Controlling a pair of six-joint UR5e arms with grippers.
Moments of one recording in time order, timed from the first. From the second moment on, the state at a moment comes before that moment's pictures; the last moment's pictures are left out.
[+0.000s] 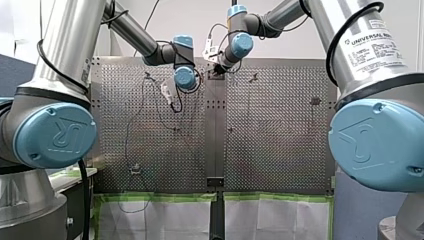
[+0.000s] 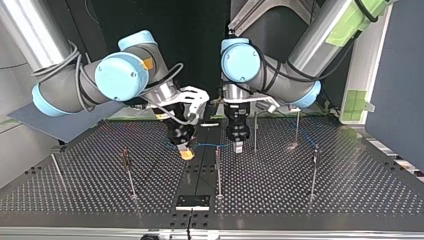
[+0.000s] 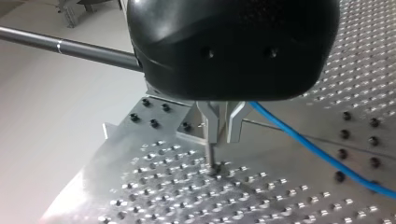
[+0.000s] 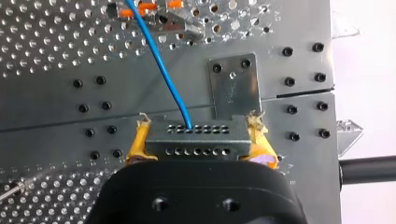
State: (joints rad) left arm -0.43 -1.81 -1.65 -2.71 -2.03 -1.92; right arm 2.28 -1.16 1.14 0.12 1.55 1.78
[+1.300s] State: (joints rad) left arm -0.29 -1.89 -1.53 -2.72 -1.86 -1.90; right arm 2.21 -1.11 1.11 0.12 1.51 1.79
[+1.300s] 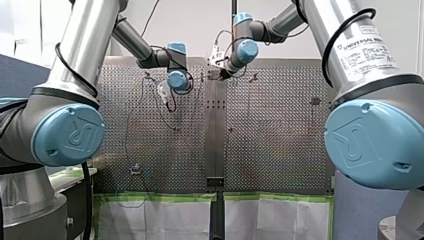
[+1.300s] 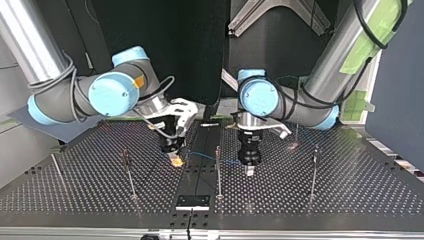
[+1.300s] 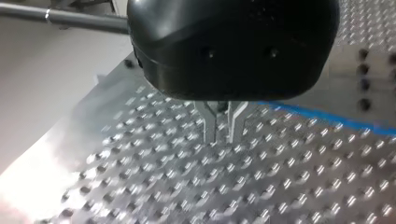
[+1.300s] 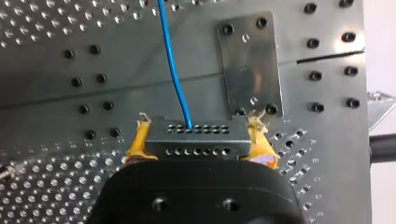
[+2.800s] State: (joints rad) left arm -0.40 -1.77 -1.66 -2.88 -1.88 -1.96; right arm 2.17 -1.12 1.11 0.14 1.56 1.78
